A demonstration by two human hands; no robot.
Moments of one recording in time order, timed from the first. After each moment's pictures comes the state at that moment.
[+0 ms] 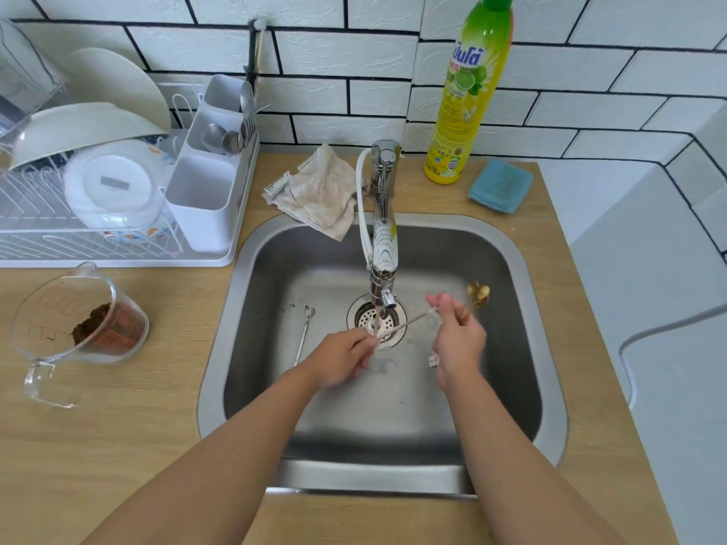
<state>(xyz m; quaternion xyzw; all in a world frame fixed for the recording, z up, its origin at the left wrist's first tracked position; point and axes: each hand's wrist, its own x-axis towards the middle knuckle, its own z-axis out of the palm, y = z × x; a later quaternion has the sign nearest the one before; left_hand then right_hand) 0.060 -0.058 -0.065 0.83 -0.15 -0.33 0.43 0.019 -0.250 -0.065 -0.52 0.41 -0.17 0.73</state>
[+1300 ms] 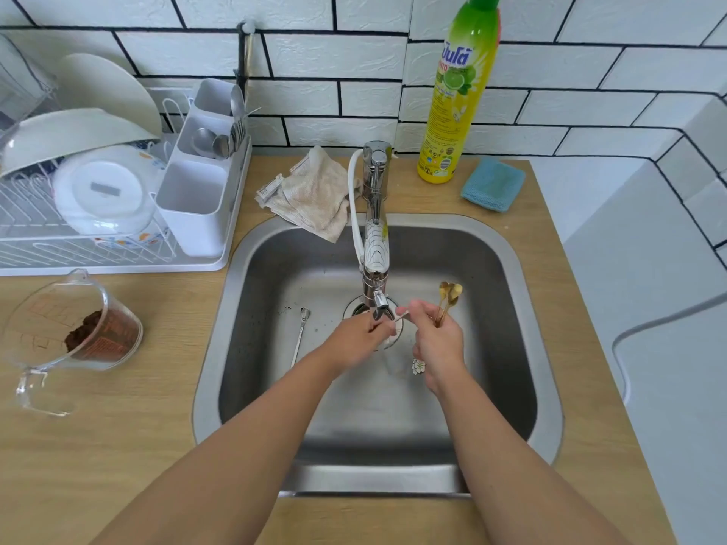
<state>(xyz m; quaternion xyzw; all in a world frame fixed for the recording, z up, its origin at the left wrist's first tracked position) 0.070 -0.095 -0.043 0.84 -0.15 -0.31 0.41 0.014 -0.237 -0.054 -0.55 0.36 -0.06 0.75</state>
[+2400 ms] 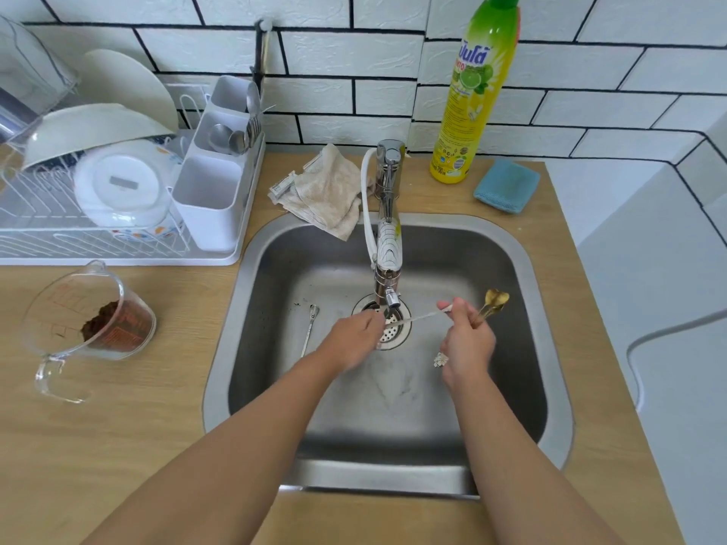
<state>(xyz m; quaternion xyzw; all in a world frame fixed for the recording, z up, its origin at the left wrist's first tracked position) 0.071 -0.080 -0.045 0.88 -0.11 -0.28 0.36 0.016 -0.251 -0.056 -0.48 0.45 -0.18 0.74</state>
